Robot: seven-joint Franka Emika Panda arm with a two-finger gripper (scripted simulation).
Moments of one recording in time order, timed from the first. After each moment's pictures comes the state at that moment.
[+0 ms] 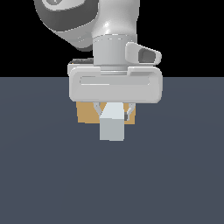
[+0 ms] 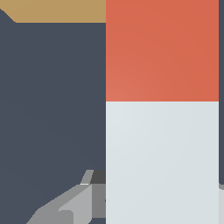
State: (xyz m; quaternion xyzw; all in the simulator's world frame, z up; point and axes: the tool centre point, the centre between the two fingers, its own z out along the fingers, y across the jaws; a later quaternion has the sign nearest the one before) arm 0.005 -0.044 0.103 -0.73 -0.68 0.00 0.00
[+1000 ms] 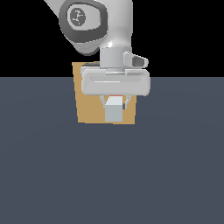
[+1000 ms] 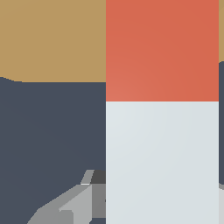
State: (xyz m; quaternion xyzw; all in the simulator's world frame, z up) arm 0.010 0.047 0.104 -0.73 -0.68 0.00 0.00
